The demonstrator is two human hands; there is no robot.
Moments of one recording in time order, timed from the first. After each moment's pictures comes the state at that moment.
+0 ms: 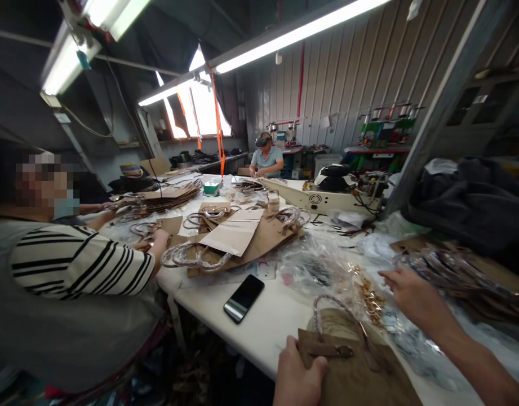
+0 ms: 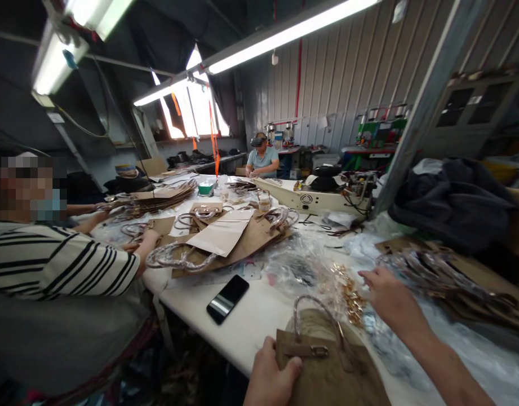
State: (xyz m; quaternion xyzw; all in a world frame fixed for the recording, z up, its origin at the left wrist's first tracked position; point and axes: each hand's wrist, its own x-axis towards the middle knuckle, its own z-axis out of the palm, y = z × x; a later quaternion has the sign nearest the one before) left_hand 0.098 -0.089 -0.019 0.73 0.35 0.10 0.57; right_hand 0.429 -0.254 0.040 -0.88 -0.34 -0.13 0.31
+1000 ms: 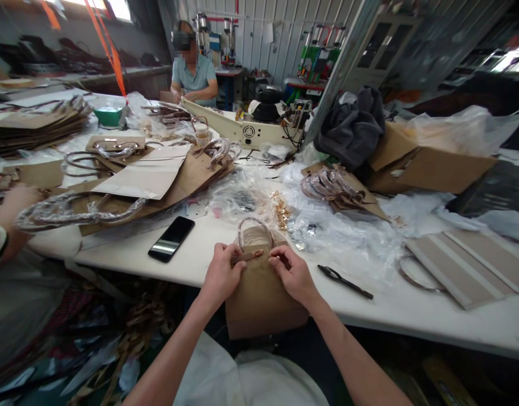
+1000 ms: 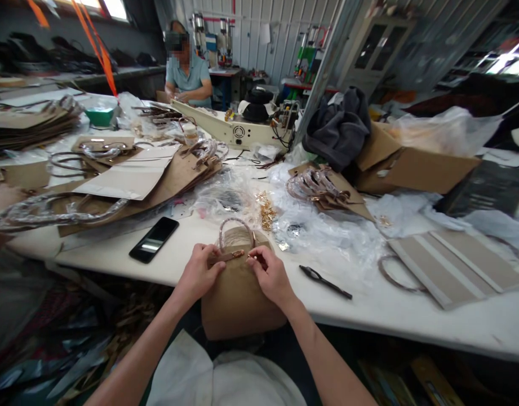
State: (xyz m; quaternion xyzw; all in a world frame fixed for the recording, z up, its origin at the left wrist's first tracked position) left_hand 0.121 -0.083 0.000 0.86 0.21 0.09 0.45; right_hand 0.232 -0.297 -0.017 -0.78 -0.31 0.09 0.53
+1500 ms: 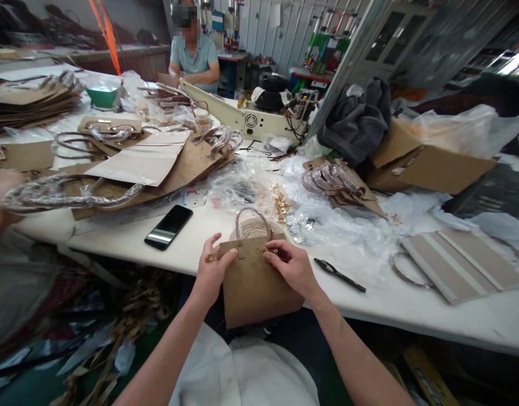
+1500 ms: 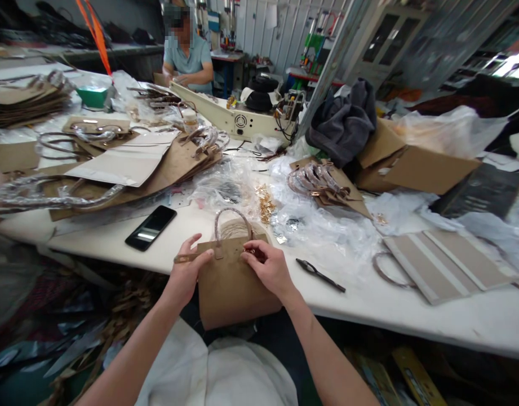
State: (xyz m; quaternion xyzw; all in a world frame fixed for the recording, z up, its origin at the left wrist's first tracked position) left_hand 0.100 -0.097 -0.004 0.52 0.29 0.17 0.78; right_hand 0.228 -0.298 -0.004 -0.77 -0.27 0.14 0.56
